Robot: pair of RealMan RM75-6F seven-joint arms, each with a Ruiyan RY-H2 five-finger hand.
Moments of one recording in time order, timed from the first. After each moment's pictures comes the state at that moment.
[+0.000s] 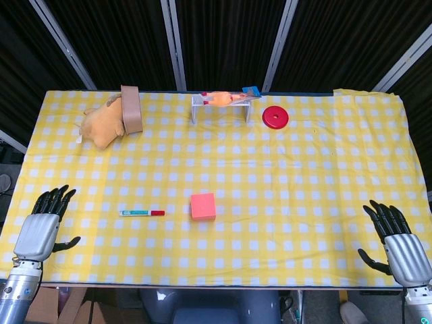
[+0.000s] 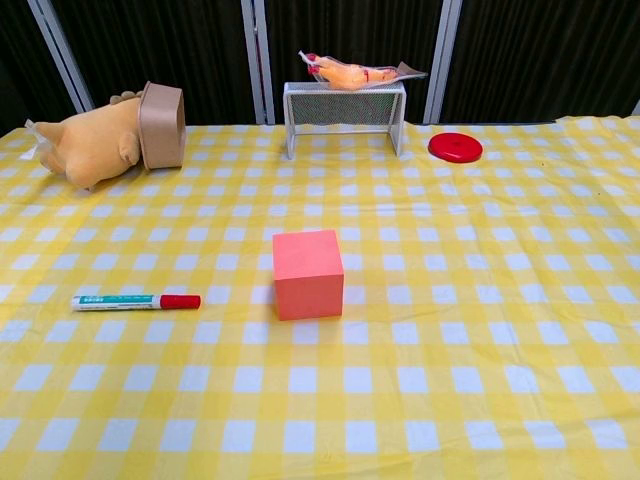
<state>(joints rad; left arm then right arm) -0.15 -1.19 -0.02 -1.80 1.41 1.40 0.29 0.06 -1.07 -0.02 -1.55 -1.66 1.53 0.17</state>
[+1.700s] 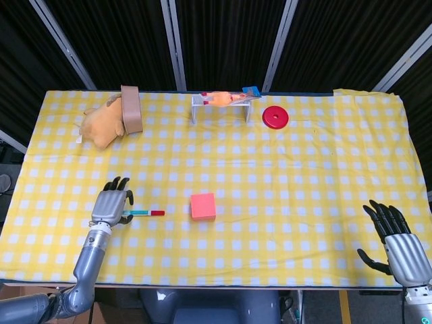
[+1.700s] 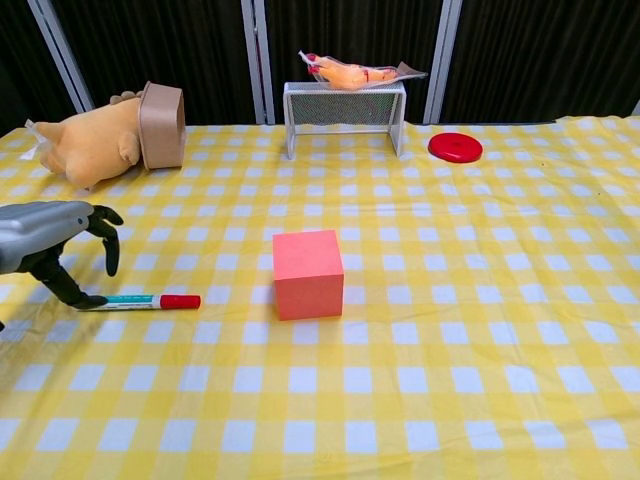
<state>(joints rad) -0.54 -1.59 -0.19 -1.61 0.81 1.14 0.73 0.06 -1.06 -0.03 -1.56 -1.66 1.52 0.20</state>
